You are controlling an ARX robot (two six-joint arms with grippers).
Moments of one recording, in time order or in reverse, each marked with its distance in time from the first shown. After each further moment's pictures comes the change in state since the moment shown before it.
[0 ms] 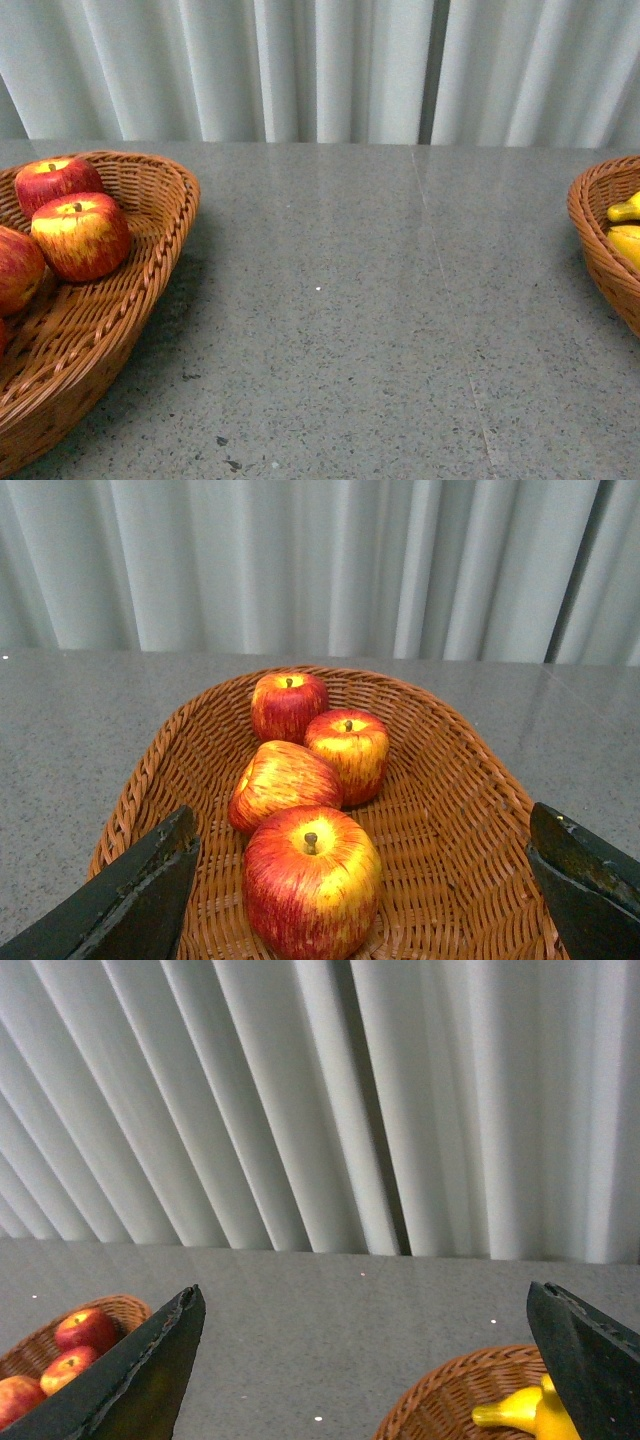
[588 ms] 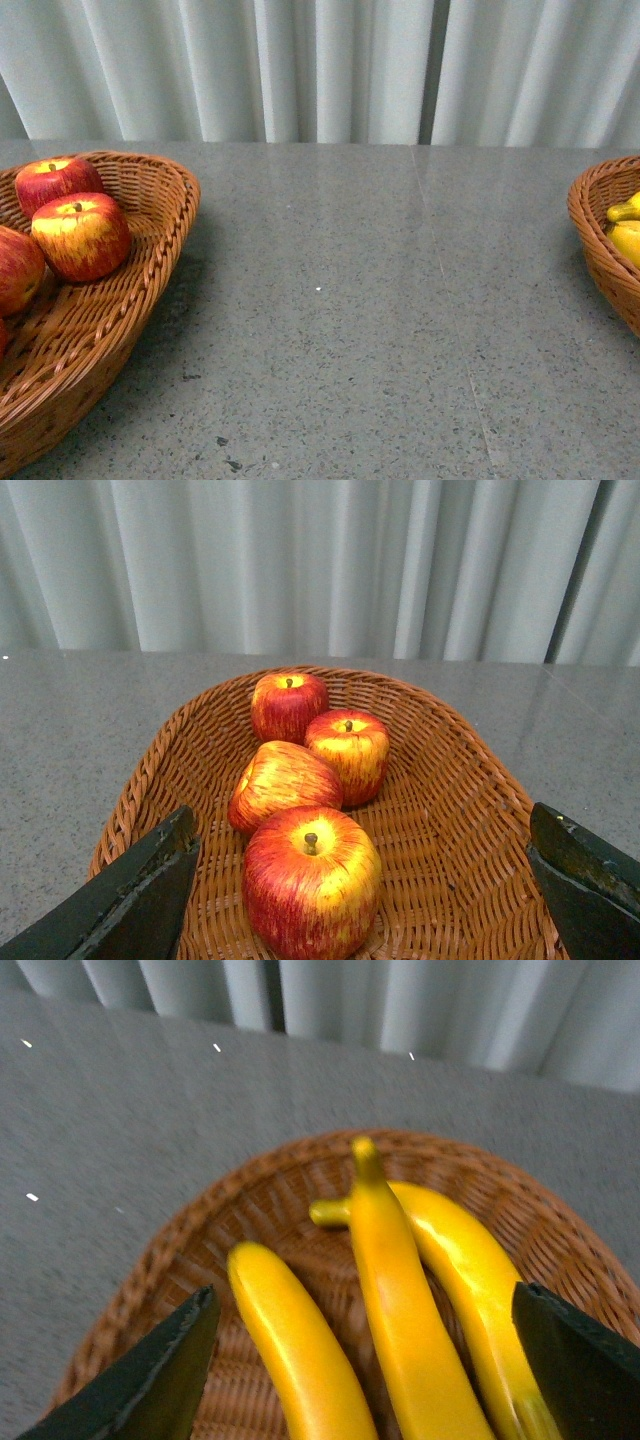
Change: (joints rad) left arm 0.000 0.000 0.000 0.000 0.000 0.000; right arm -0.013 0.311 0.026 -0.226 0.150 -0.548
